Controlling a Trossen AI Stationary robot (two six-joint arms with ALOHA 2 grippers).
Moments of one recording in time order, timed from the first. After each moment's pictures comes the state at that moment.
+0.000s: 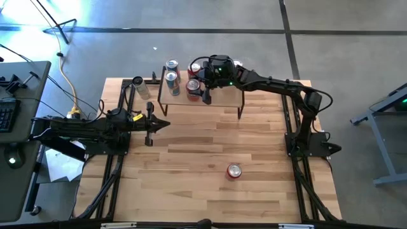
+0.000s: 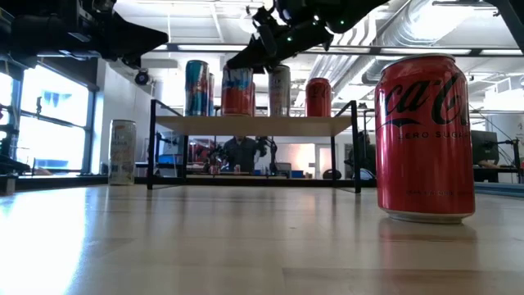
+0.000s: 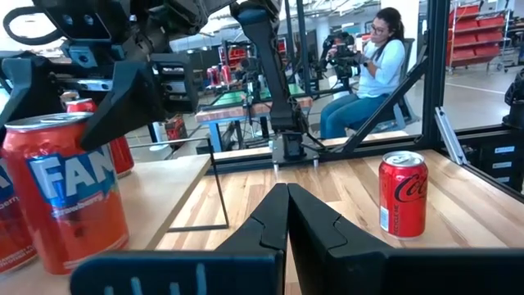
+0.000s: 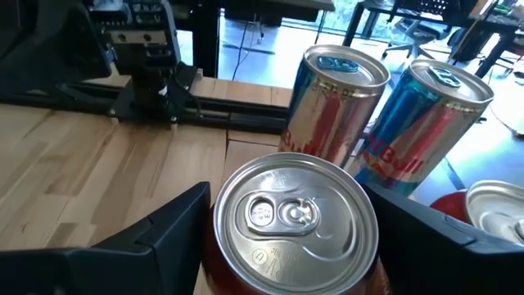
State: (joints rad) left arm 0.11 0.57 0.18 0.45 0.06 0.14; right arm -0.44 1.86 1.58 -0.11 -0.35 -0.34
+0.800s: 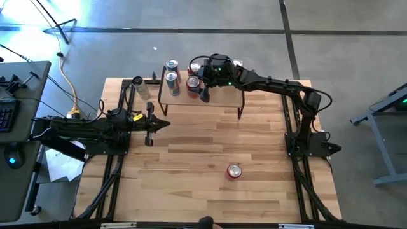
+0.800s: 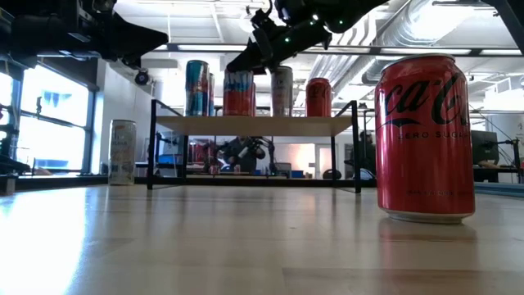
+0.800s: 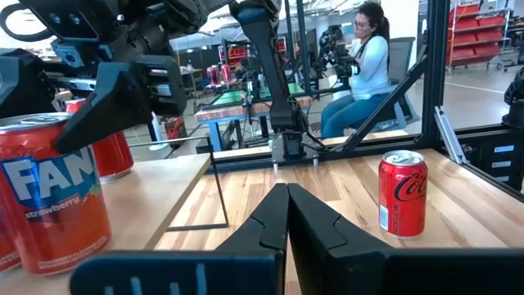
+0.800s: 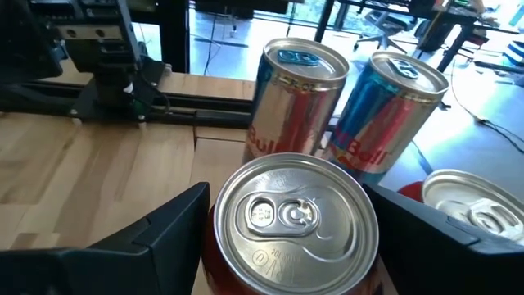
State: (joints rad) left arm 0.11 0.57 0.18 0.45 0.06 0.14; right arm -0.44 1.86 1.59 -0.10 -0.26 -0.32
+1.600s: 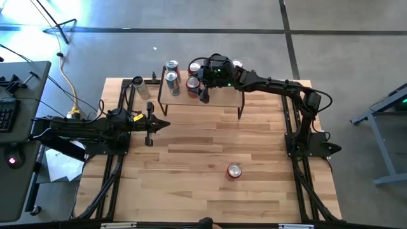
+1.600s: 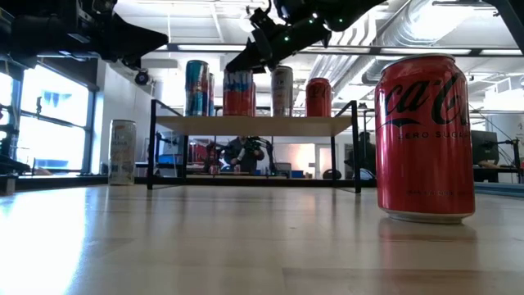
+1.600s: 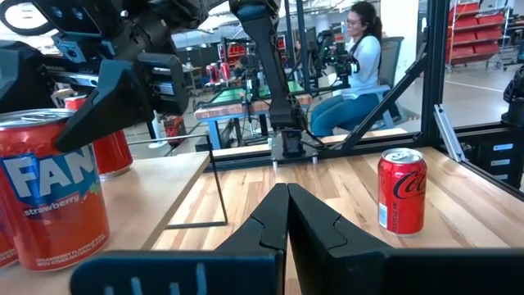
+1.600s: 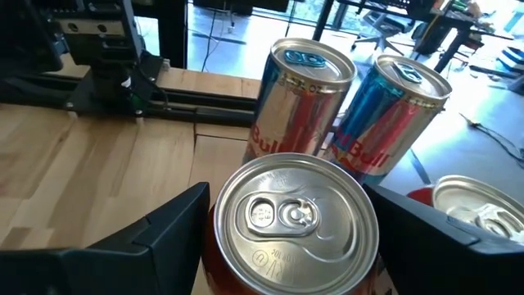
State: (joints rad) left arm 0.11 0.57 0.18 0.44 0.06 0.14; right arm -0.43 1.86 1.59 -0.11 -0.23 -0.34
